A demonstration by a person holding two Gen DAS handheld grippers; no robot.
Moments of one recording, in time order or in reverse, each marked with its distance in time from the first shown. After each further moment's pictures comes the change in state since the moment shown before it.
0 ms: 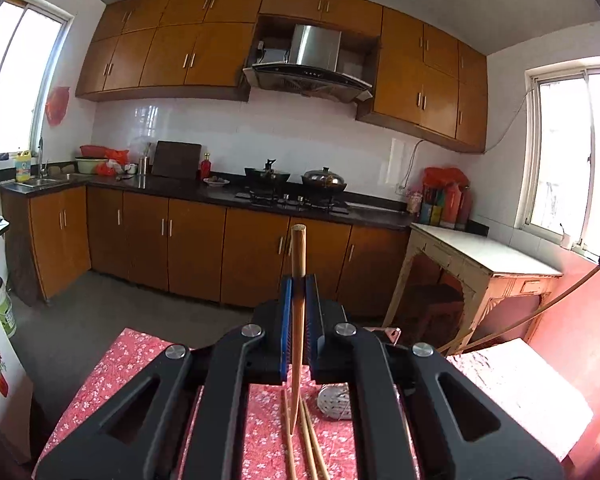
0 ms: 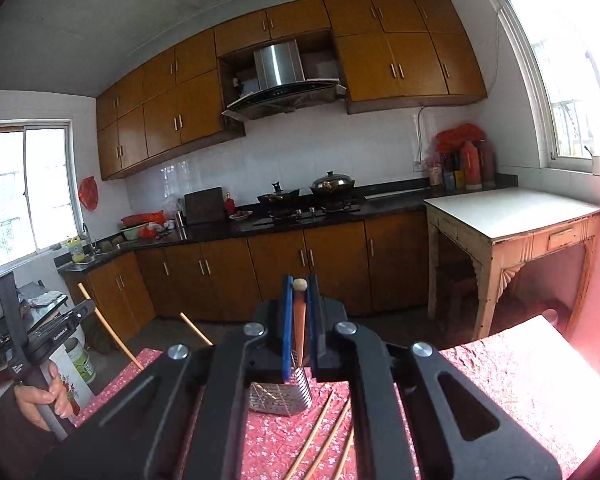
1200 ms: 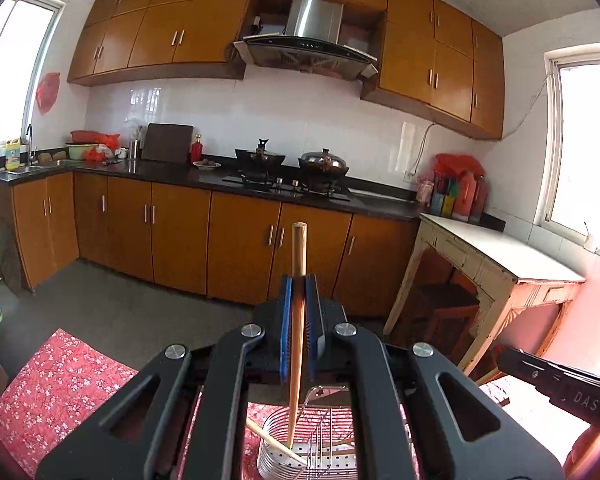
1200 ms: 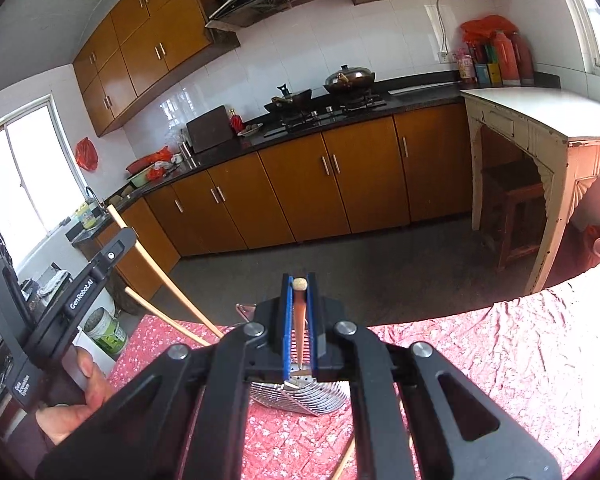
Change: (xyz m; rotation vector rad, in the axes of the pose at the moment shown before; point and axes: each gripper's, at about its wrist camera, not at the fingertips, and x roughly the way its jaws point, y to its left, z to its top) left arm 0.161 -0.073 -0.017 -0.021 0.054 0.054; right arm 0.234 -0.019 -0.057 0.127 0.369 0.087
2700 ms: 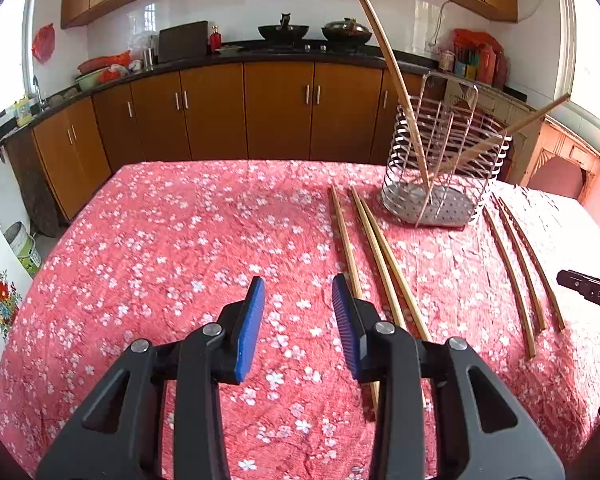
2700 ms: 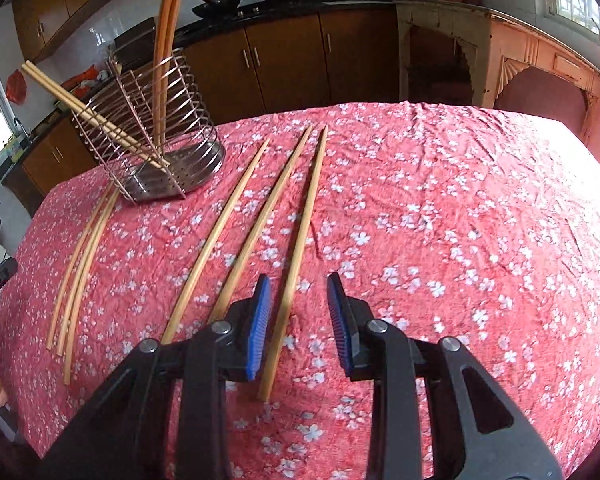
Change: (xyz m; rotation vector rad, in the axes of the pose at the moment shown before) left arm -0.070 0.106 -0.191 0.119 0.437 0.075; right arm 0.015 -0.070 -0.227 0.009 0.287 -0.269
